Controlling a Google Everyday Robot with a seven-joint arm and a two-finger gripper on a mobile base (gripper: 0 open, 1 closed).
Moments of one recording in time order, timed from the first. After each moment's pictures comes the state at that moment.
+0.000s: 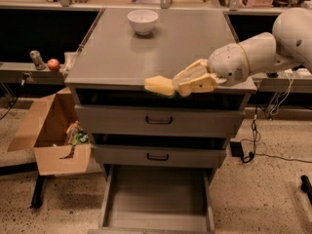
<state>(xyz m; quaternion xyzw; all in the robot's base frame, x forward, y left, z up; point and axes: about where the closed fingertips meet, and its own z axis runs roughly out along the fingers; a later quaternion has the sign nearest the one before) 0.537 -0.080 0.902 -0.59 0.59 0.41 0.37</state>
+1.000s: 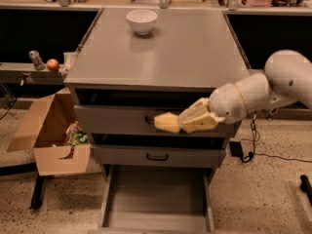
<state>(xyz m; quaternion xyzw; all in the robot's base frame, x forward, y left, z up) 0.505 -0.094 0.805 -0.57 0.65 0.40 0.31</state>
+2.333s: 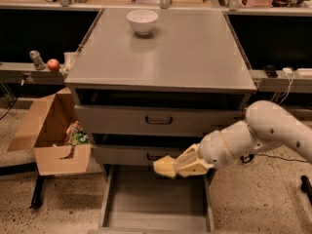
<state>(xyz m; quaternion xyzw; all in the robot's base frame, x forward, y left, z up) 0.439 -0.087 0.680 -0.55 0.70 0.38 0.24</state>
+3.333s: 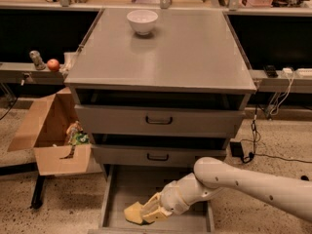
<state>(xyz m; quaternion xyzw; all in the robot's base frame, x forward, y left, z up) 0.375 0.021 0.488 -0.56 0.68 0.44 0.20</state>
